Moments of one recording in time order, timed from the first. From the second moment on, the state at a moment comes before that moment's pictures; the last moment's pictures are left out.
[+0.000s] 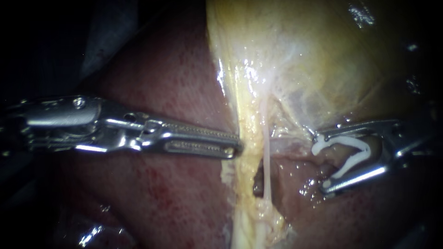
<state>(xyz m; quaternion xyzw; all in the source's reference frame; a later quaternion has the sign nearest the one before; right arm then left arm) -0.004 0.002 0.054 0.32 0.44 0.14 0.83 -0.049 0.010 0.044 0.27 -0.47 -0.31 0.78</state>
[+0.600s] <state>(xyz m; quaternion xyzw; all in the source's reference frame) -0.002 0.001 0.053 0.32 0.44 0.15 0.83 -0.047 0.009 0.042 0.27 -0.47 -0.31 0.78</state>
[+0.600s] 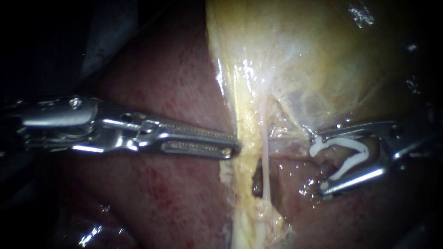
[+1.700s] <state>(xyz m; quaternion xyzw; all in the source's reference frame) 0.005 -0.005 0.059 0.35 0.42 0.20 0.81 -0.045 0.010 0.037 0.28 -0.48 -0.32 0.77</state>
